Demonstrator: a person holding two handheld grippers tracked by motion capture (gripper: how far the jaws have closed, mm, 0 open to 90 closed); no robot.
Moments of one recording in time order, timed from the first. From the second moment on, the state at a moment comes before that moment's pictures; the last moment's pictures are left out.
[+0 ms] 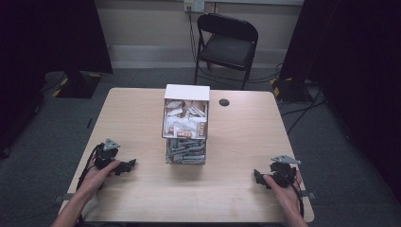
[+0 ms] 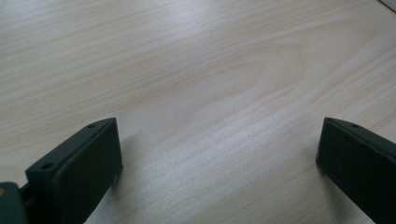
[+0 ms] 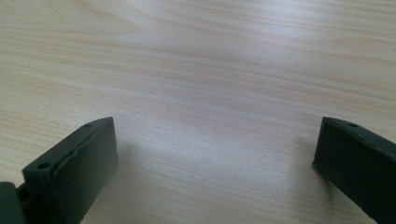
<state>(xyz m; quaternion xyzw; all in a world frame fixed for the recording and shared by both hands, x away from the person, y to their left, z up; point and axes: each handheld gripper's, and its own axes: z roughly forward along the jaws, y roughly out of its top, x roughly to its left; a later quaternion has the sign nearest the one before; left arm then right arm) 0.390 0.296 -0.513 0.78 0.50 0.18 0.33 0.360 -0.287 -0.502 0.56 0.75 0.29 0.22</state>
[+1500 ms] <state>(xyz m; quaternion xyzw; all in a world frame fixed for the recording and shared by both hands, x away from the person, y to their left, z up) 0.390 0.296 -0.513 0.78 0.50 0.18 0.33 0.350 -0.255 -0.464 0.49 0.76 0.39 0.18</state>
